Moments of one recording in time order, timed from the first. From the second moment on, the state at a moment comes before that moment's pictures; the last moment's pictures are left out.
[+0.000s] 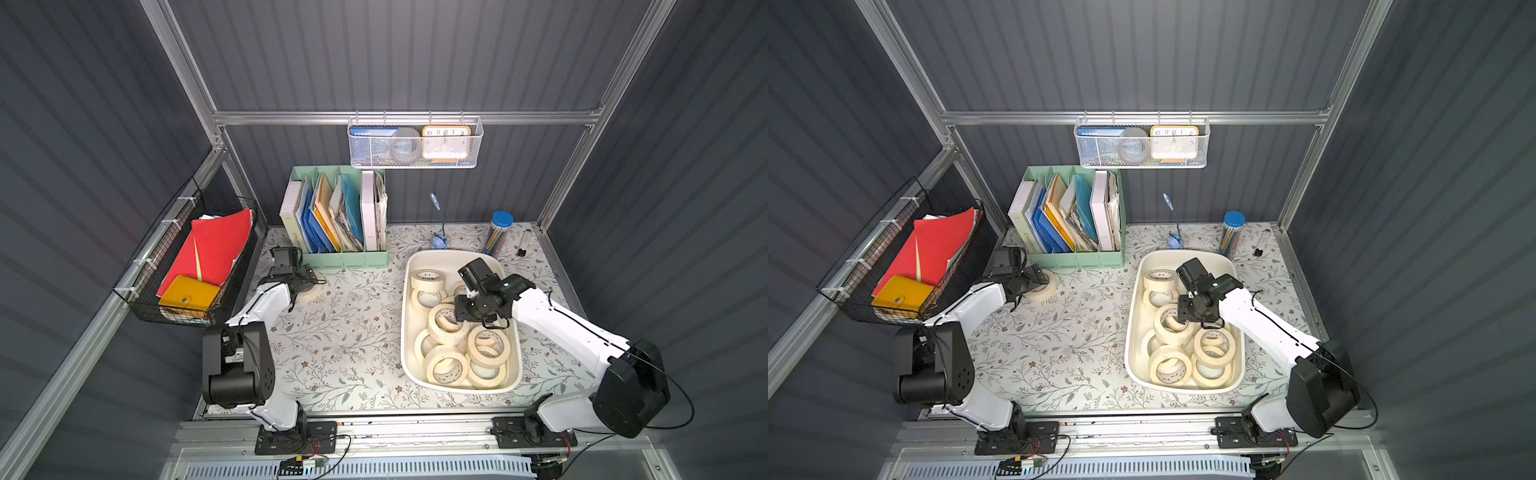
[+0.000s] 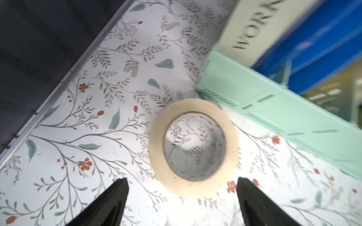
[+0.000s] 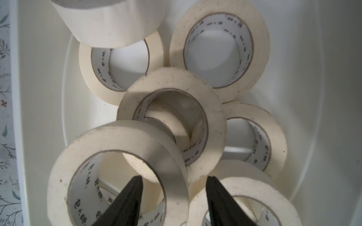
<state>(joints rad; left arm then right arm) 0.04 1.57 1.07 -0.33 -0.18 -0.36 0.53 1.43 1.09 -0.89 0.05 0.54</state>
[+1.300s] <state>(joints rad) -0.58 1.72 1.57 -0.67 0.29 -0.36 0.67 1.61 1.36 -0.85 0.28 0.59</state>
